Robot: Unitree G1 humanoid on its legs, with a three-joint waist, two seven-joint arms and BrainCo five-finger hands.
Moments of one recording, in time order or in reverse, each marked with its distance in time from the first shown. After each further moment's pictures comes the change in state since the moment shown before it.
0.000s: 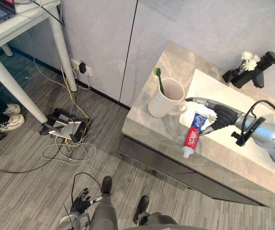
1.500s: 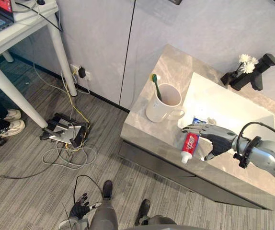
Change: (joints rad) left arm 0.022 0.000 -0.001 0.010 0.038 0.000 0.016; right arm 0.167 -0.082 0.013 -0.084 -0.391 -0.118 -0.107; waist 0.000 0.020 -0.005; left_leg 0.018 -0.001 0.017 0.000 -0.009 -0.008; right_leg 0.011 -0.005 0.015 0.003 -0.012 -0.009
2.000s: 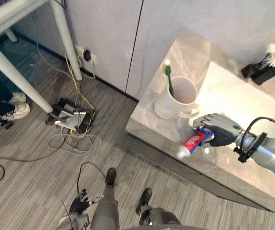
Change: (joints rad) left arm -0.054 0.015 0.000 -0.025 -0.053 -0.009 0.029; right arm 0.078 0.045 -0.124 -0.068 -0.067 -0.015 -0.147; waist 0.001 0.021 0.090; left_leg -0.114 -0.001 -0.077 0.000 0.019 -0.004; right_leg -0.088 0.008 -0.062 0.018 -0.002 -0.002
